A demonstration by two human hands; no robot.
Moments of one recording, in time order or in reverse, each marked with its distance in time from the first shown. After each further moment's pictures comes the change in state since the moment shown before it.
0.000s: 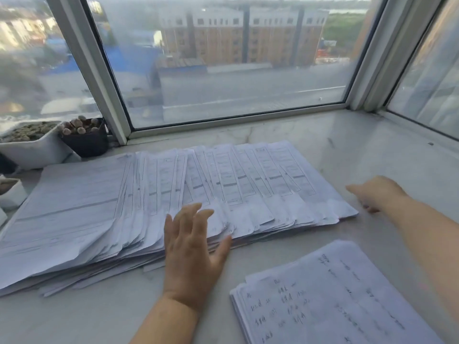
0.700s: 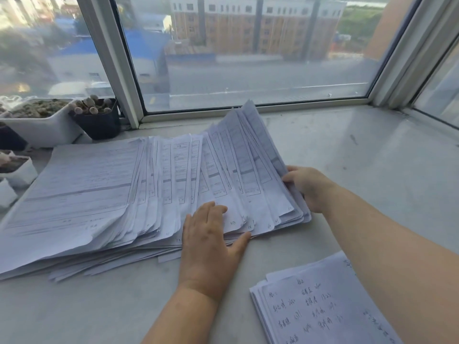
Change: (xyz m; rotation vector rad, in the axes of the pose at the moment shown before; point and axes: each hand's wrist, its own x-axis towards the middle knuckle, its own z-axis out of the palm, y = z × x) left_hand 0.003 -0.004 0.001 -0.101 -0.116 -0.197; right_hand -0.042 -0.108 0.095 0.651 -0.554 -0.195
